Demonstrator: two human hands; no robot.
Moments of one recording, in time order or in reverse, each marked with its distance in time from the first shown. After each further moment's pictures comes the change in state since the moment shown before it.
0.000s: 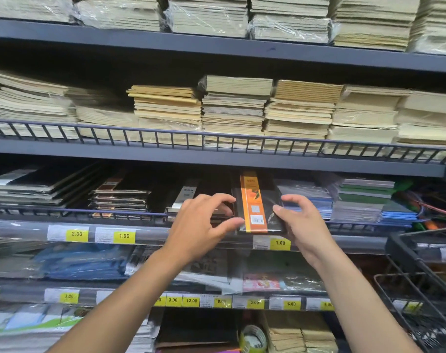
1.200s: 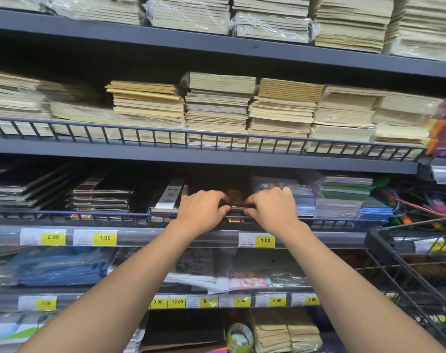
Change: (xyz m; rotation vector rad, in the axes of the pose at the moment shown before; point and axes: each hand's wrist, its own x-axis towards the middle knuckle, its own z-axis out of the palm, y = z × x) left_hand 0.064 -0.004 0.043 0.336 -0.184 -0.178; right_hand 0.045 -0.010 0.019 -1.633 0.041 -0.573
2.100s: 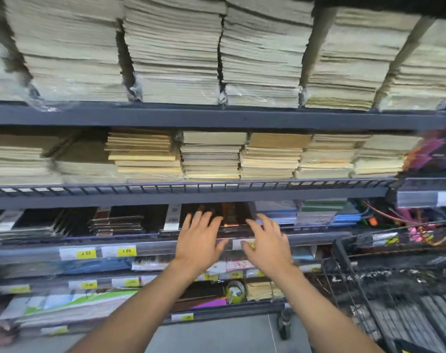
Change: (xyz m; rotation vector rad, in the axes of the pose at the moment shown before) left_hand -0.032 0.018 -0.072 0.097 -0.273 0.065; right_hand -0.039 -0.002 -0.065 0.354 -0.394 0.214
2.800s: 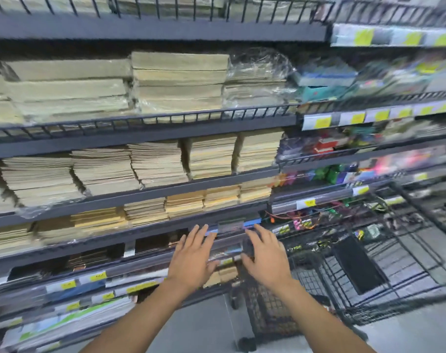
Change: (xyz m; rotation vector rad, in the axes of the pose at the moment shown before) left_hand -0.058 0.206 -0.235 -0.083 -0.166 0.221; right_hand -0.156 0.092 -0.304 0.030 -0.034 0.166
